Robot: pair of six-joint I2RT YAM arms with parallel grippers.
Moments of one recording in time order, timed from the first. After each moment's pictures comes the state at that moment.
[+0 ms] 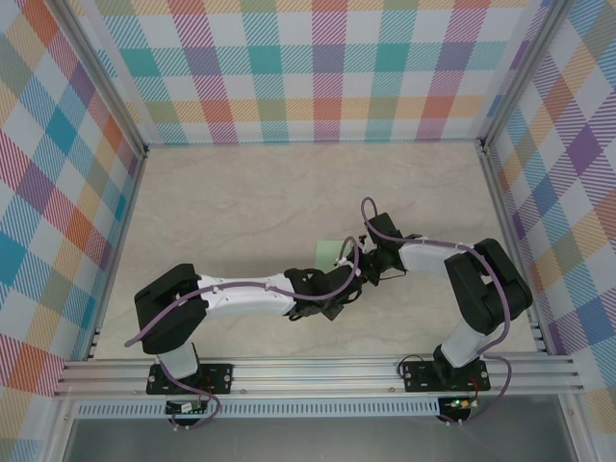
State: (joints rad) left arm -1.18 1.71 1.08 -0.47 -0.32 -0.34; right arm 0.48 1.66 0.78 -0.24 -0.60 0.94
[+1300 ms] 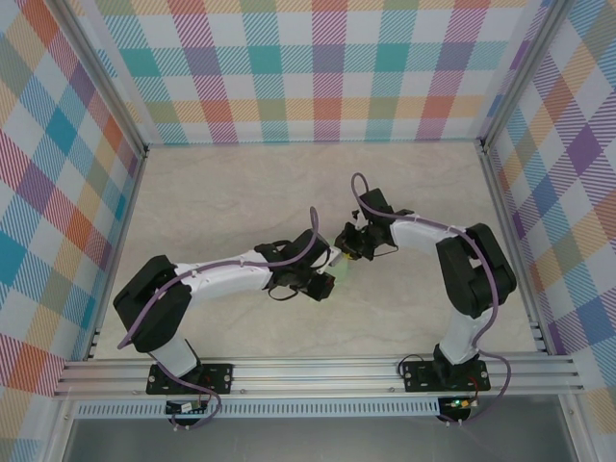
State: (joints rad) left arm -0.90 1.64 1.02 -0.42 0.24 -0.35; right arm 0.46 1.81 1.06 -0.37 -0.51 0.79
